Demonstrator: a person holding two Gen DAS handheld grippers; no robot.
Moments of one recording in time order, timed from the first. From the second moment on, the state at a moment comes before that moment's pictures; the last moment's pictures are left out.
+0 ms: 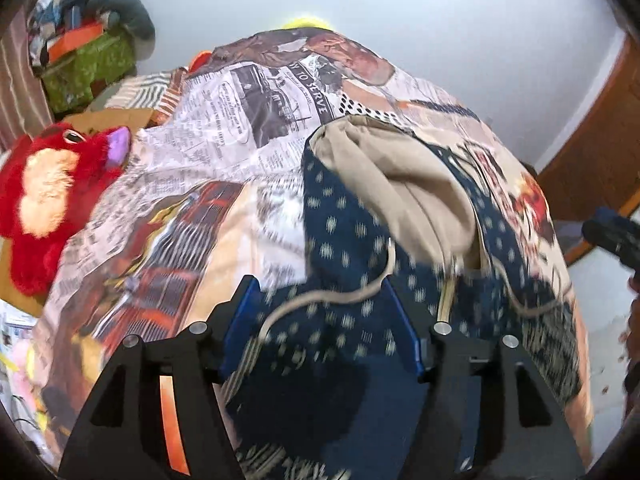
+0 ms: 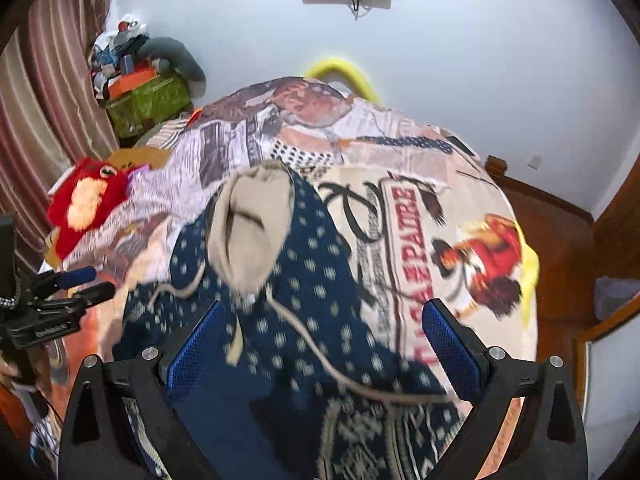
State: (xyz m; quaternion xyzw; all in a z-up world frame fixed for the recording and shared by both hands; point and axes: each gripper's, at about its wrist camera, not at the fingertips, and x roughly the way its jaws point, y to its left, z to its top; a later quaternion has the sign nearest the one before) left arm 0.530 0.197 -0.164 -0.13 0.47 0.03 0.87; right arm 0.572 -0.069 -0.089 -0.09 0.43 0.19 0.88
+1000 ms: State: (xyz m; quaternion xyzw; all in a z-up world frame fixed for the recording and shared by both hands) left arm 0.612 0.173 -0.187 -0.21 0.46 -0.06 0.86; right arm 0.663 -0.015 -0.188 0.02 0.52 0.27 0.81
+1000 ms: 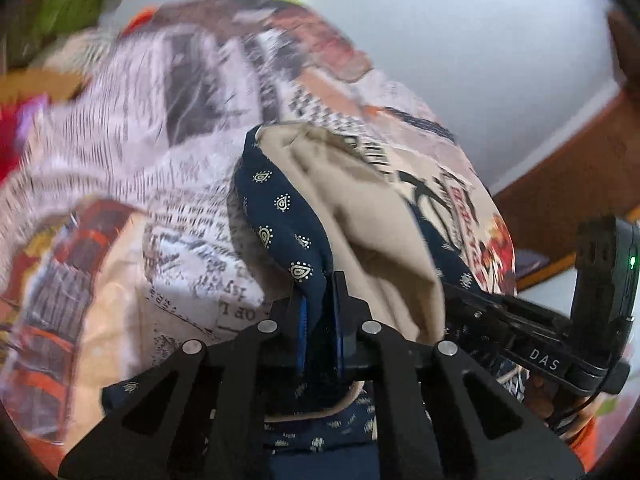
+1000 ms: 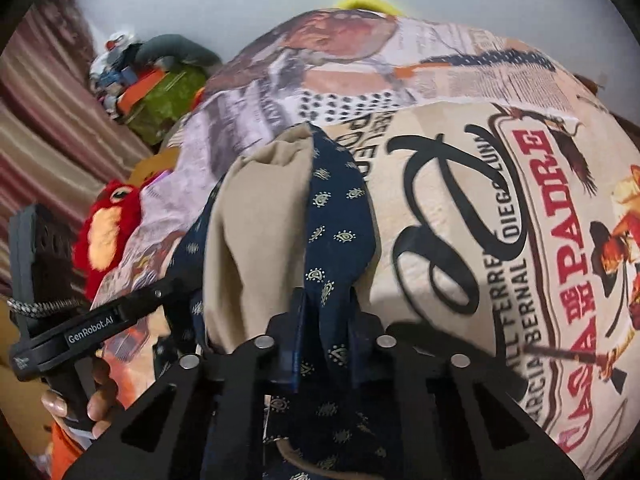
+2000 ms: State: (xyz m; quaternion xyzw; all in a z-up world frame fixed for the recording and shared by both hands) left arm 0.424 0.106 -0.212 -0.04 0.56 -0.08 0.82; right arm 0.462 -0.094 -0.183 -0.02 0.56 0.27 0.78
